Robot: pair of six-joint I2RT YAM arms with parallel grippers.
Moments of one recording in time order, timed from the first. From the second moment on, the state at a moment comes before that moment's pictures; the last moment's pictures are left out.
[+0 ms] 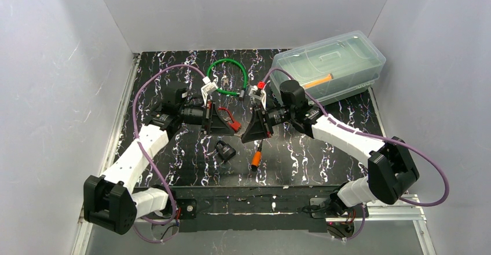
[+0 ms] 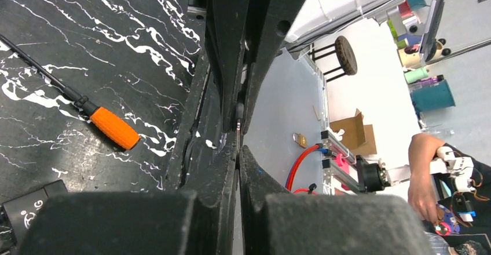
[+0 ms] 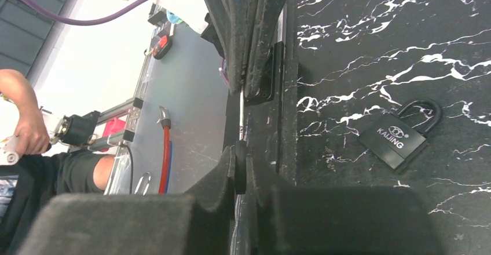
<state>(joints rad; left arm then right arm) -0.33 1.17 0.90 -0.29 1.24 -0.32 0.70 1.41 0.97 0.09 -1.15 0.32</state>
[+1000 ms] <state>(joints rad) -0.15 1.69 1.18 -1.06 0.81 0.44 0.68 1.35 0.99 -0.19 -1.03 0.11</state>
